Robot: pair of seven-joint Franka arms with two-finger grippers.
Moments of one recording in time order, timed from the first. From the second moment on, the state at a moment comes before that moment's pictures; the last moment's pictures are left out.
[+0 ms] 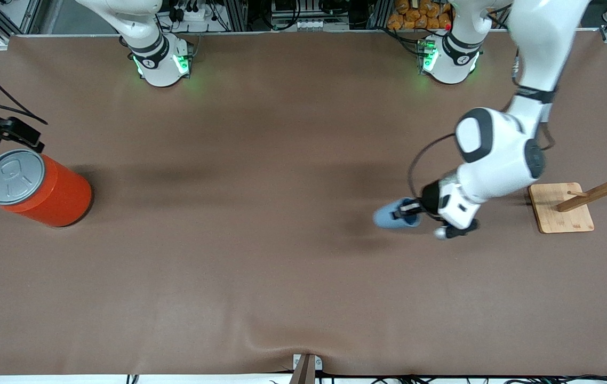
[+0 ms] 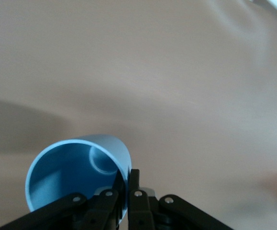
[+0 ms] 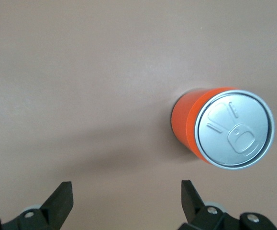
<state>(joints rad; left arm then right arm) -0.02 0.34 -0.28 -1.90 -0.45 2.35 -0.26 -0.19 -0.10 0.09 -1.75 -0.02 1.68 0.07</state>
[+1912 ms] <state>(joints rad) 0.17 0.26 -0.43 -1.75 0.05 1.90 -0.29 -0.07 -0.04 0.03 -1.56 0.03 1.52 0.04</state>
